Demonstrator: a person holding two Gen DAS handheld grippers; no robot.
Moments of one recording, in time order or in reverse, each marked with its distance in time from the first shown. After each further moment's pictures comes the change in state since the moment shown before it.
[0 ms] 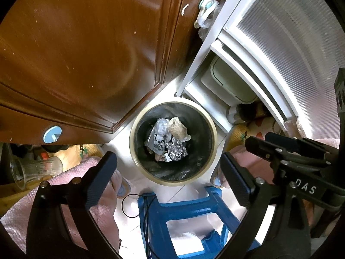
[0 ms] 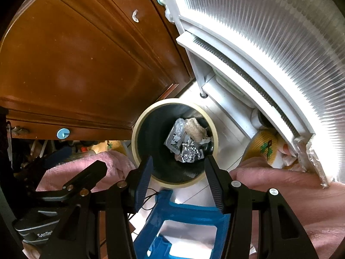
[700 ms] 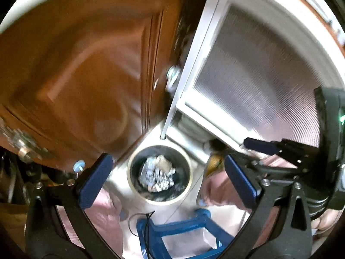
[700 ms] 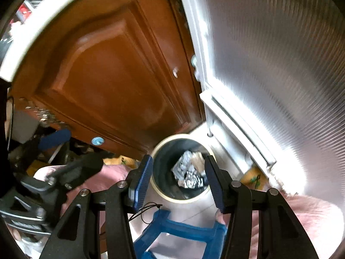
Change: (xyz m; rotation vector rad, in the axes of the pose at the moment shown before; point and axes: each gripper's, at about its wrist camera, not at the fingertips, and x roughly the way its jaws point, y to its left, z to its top) left arm -0.163 -0.029 -0.003 0.092 -0.322 -0.079; right arm -0.139 0.040 -0.028 -0.176 -0.280 0.031
